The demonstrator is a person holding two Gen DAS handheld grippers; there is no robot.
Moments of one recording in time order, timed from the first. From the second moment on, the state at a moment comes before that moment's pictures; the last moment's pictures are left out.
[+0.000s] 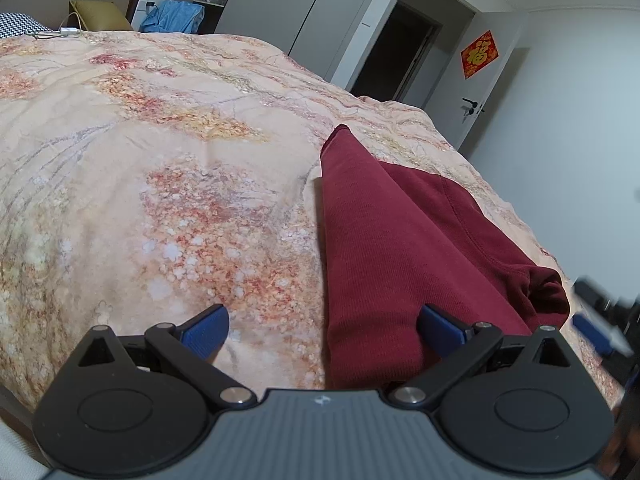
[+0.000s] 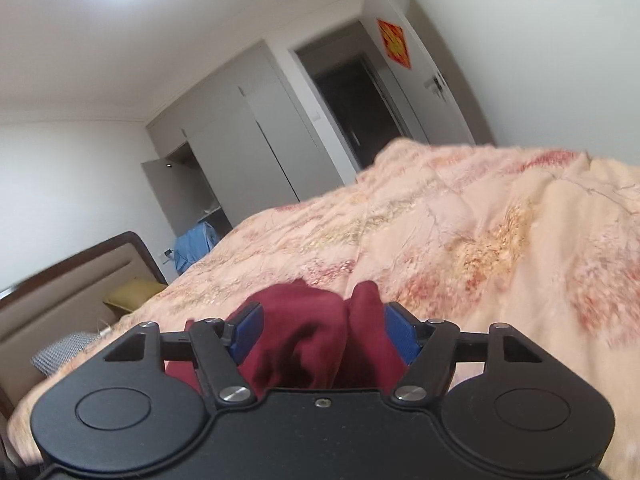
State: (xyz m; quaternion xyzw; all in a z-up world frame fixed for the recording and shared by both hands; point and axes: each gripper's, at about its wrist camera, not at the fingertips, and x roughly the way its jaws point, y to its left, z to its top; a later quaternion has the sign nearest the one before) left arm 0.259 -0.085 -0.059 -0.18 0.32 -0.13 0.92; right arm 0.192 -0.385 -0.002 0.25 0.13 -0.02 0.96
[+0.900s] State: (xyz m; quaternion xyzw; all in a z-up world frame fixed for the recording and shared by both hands) left arm 0.256 -0.085 -0.062 -0.19 0.31 -0.15 0.92; right arm 0.228 -0.371 -0.035 0.14 0.19 -0.09 0.97
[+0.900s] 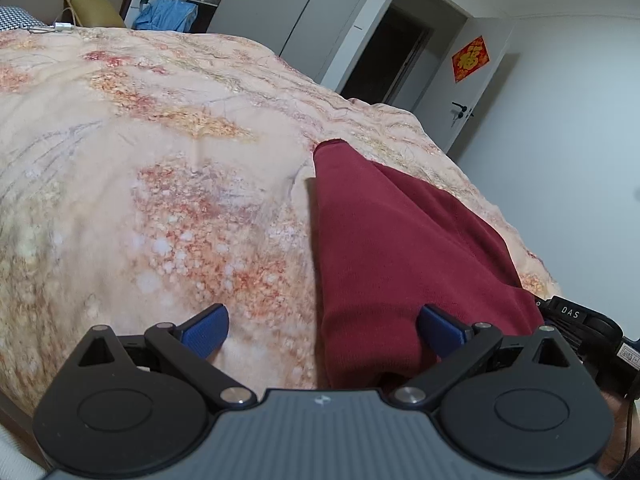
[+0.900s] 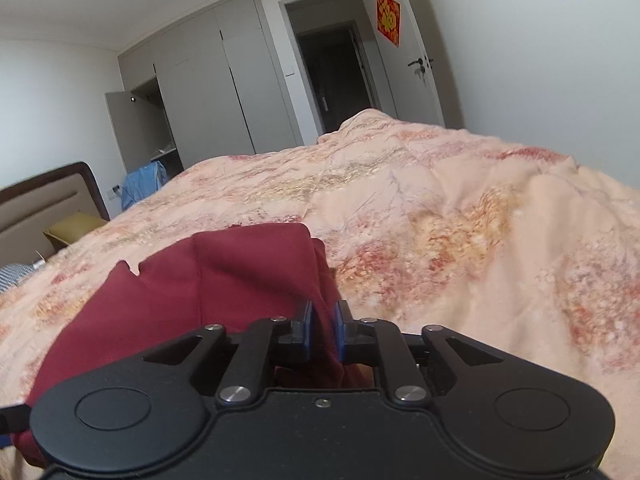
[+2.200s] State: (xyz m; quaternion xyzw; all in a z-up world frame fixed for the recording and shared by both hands) left arm 0.253 -0.086 -0.066 -0.18 0.31 -0.15 0.92; right arm 0.198 -0.356 -0.076 0.15 0.15 -0.11 0.97
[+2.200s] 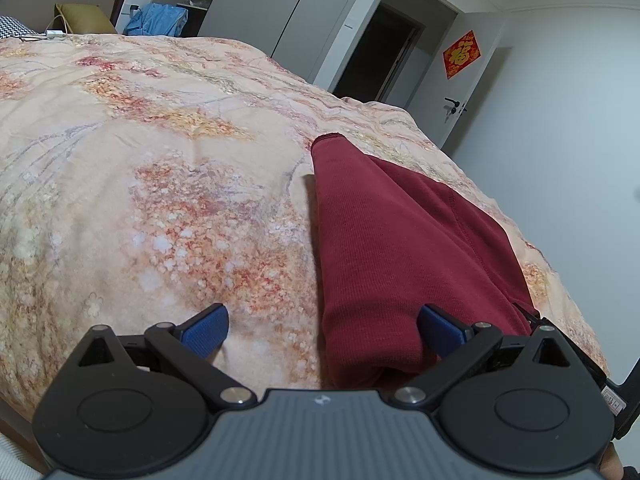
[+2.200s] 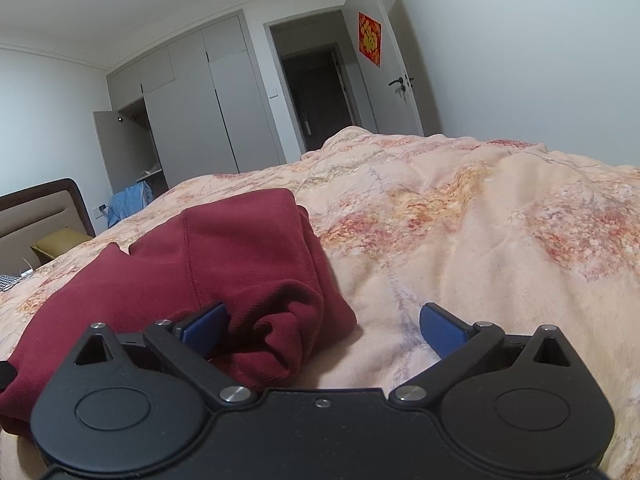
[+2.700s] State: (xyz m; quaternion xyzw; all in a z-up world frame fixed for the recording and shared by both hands) left arm 0.253 -0.086 -0.066 -0.18 0.31 -0.15 0.92; right arm 0.194 -0.352 -0.081 0.14 0.14 -0.12 0.97
